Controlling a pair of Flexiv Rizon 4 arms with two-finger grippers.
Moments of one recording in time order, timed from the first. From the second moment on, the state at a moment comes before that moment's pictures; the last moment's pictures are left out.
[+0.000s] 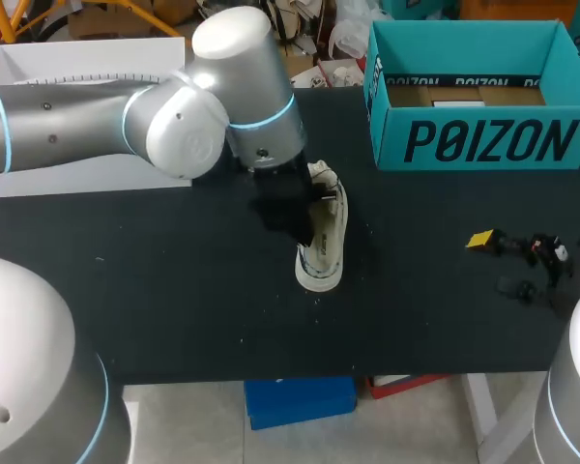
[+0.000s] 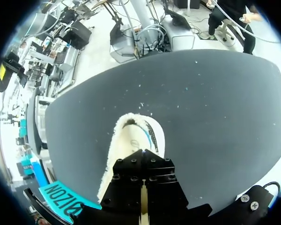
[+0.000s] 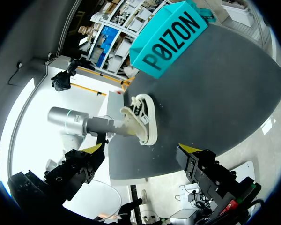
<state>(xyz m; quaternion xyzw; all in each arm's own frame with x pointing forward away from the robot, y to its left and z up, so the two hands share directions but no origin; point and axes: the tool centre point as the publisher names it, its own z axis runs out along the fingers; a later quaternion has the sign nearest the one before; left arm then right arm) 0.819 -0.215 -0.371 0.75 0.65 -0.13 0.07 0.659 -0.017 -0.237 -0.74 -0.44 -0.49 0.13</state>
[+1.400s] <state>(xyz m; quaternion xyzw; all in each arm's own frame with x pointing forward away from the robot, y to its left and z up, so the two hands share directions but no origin) 0.819 -0.219 -0.369 0.74 0.66 -0.12 0.04 0.659 -0.017 -0.237 -0.74 -0.44 -0.49 0.13</state>
